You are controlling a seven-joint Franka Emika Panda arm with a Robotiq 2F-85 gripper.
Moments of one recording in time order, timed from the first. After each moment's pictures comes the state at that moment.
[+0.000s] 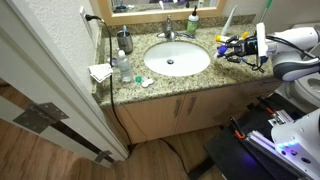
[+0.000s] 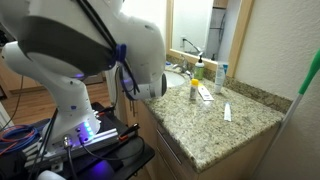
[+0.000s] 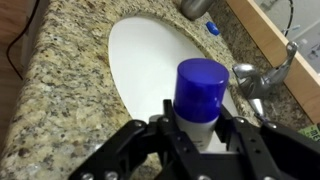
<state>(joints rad) -1.80 1.06 1.03 -2.58 -1.89 3.45 2.60</state>
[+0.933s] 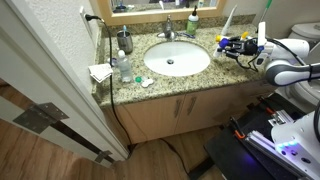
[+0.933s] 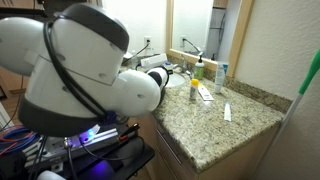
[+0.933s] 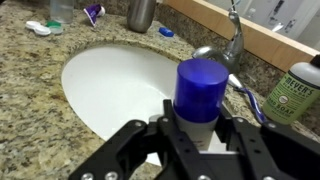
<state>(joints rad) -1.87 1.35 0.96 -2.54 -1.71 3.45 2.61</state>
